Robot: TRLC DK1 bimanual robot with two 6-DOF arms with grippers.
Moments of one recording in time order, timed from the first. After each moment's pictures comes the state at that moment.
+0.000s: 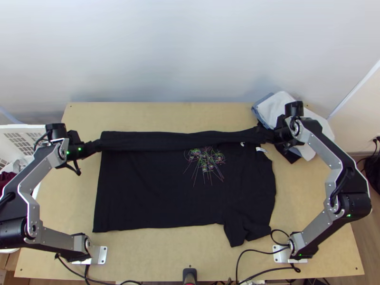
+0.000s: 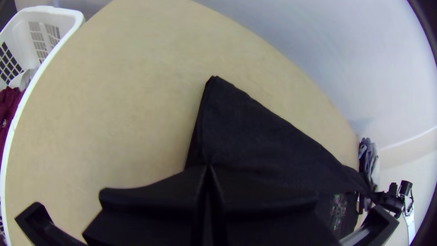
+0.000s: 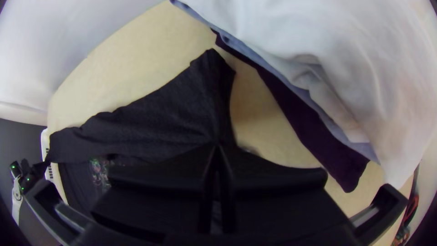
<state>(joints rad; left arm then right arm) 0.25 1.56 0.99 -0.36 0.31 -0.24 0.02 1.79 1.33 -0.63 -0.19 0.28</state>
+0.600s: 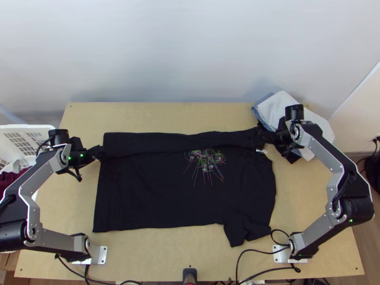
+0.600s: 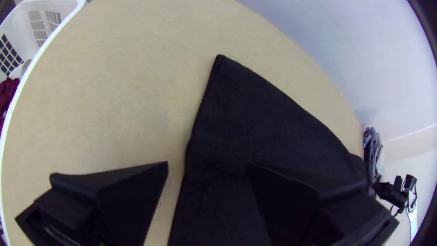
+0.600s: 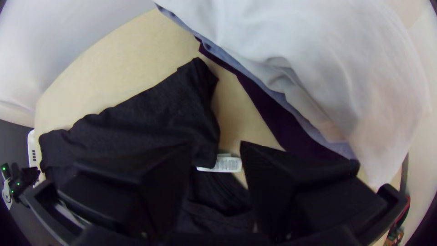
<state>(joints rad) 0.25 1.54 0.94 -0.39 0.31 -0.21 0.03 1.74 1.27 -0.59 -0.09 0.26</state>
